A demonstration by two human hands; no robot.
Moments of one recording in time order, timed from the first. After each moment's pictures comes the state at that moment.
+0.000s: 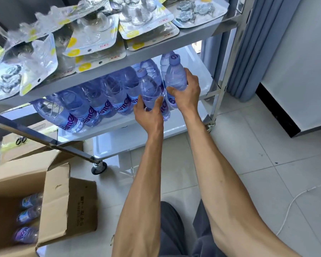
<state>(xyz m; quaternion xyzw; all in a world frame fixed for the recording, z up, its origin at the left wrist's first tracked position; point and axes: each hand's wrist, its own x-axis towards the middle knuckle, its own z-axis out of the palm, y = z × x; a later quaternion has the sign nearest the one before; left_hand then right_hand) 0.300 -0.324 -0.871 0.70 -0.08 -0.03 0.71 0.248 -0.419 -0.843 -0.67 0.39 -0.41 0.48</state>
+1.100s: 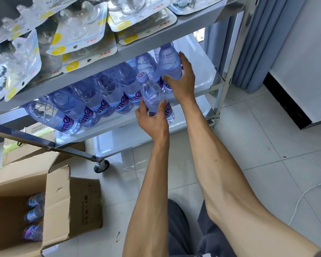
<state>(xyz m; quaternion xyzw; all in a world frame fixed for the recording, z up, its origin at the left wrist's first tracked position) 0.286 -0.328 -0.892 0.71 -0.06 -0.01 0.70 0.289 -0.457 -0.872 -0.66 0.35 -0.39 0.53</state>
